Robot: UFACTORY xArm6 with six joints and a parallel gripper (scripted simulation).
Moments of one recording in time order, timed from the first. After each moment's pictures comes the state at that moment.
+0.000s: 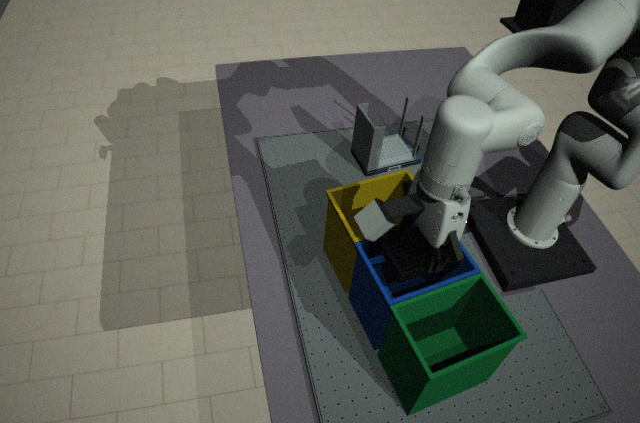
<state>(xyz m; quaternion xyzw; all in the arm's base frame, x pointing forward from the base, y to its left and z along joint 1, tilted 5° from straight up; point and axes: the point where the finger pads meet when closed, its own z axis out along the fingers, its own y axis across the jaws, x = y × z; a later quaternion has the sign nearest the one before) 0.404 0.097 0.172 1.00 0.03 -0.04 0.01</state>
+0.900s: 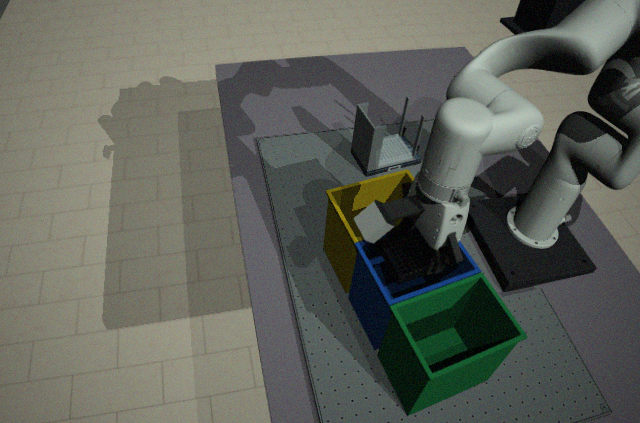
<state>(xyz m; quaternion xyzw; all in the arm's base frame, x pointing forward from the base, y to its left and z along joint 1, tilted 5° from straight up) 0.403 0.097 0.168 1.00 0.03 -0.04 0.01</state>
